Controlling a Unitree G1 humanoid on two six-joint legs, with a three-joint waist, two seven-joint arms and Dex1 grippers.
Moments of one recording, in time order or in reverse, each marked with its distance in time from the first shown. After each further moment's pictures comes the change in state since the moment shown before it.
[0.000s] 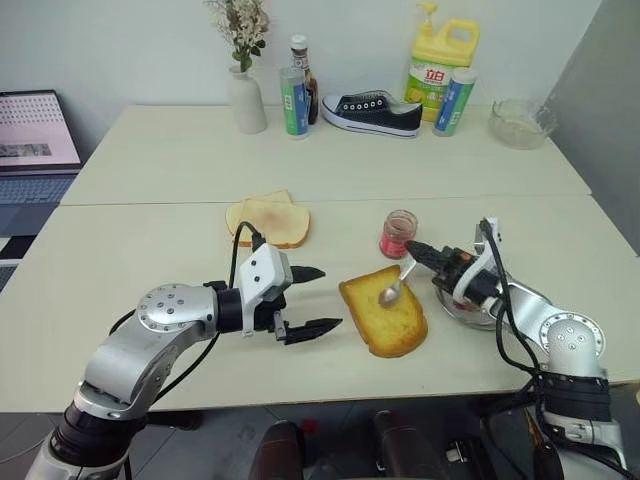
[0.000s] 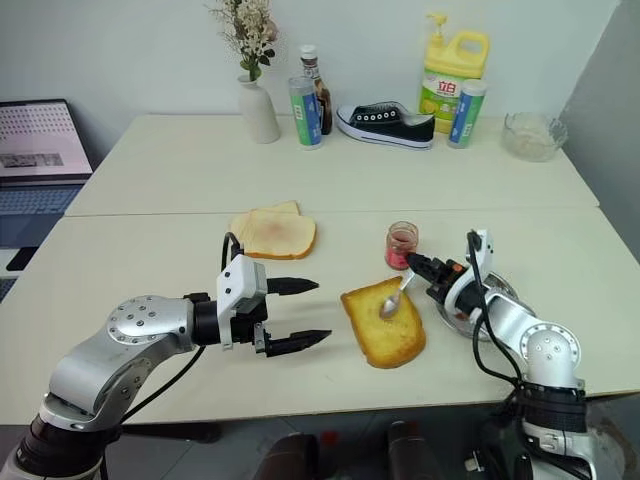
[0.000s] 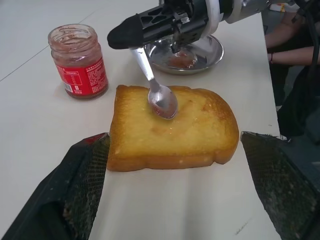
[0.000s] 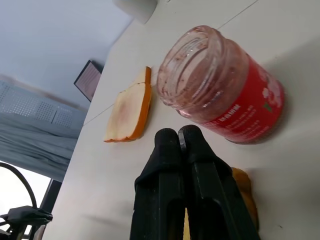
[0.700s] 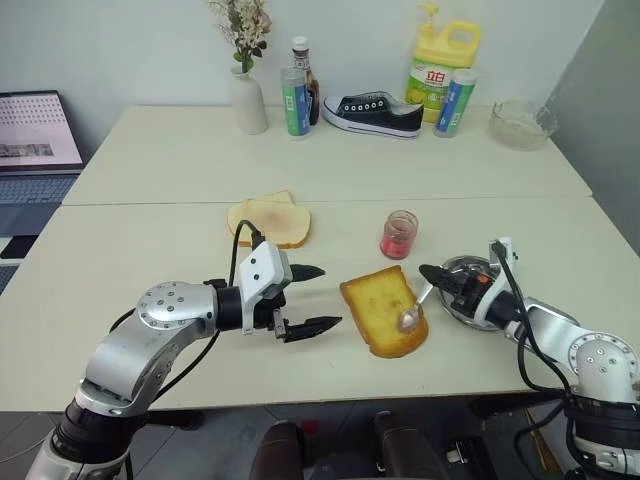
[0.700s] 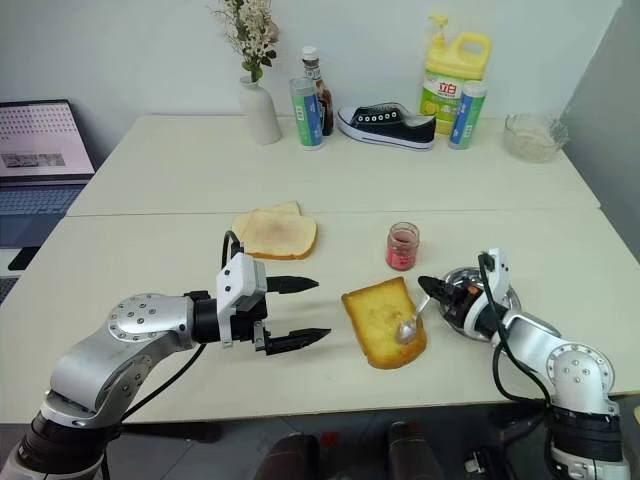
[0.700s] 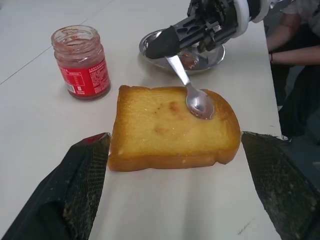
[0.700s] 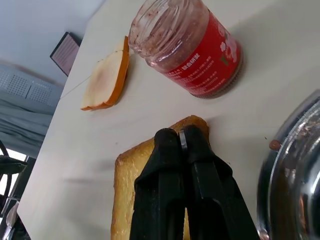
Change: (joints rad) left arm -0.007 -0.002 0.000 0.013 0.004 -0.005 -0.017; right arm 0.164 -0.142 -0.055 -0.120 0.029 0.102 0.042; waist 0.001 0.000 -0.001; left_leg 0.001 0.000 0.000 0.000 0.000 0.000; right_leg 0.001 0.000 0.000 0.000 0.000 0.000
